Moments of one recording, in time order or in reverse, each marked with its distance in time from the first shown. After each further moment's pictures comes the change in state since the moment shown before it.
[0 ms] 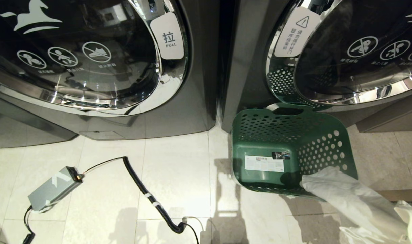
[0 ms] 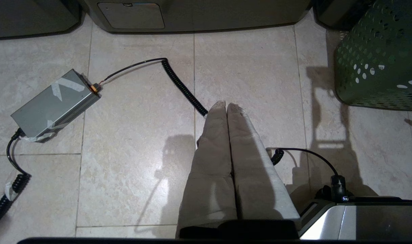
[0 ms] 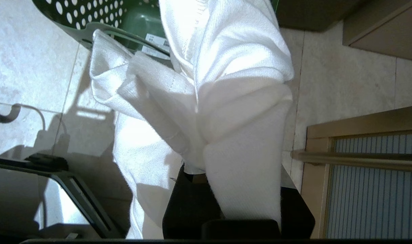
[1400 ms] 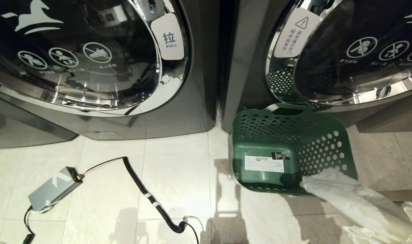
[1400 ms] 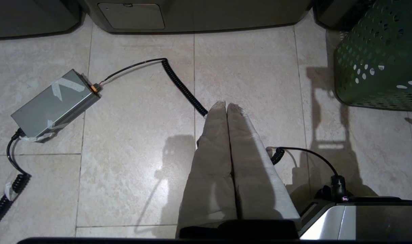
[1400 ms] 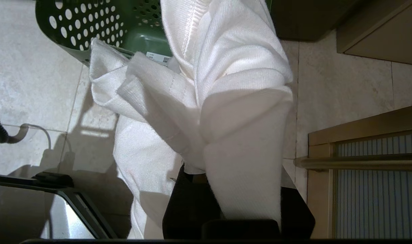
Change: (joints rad) left arm 0.000 0.000 0.000 0.000 0.000 -0.001; right arm -0.001 -0.071 0.006 0.003 0.000 0.051
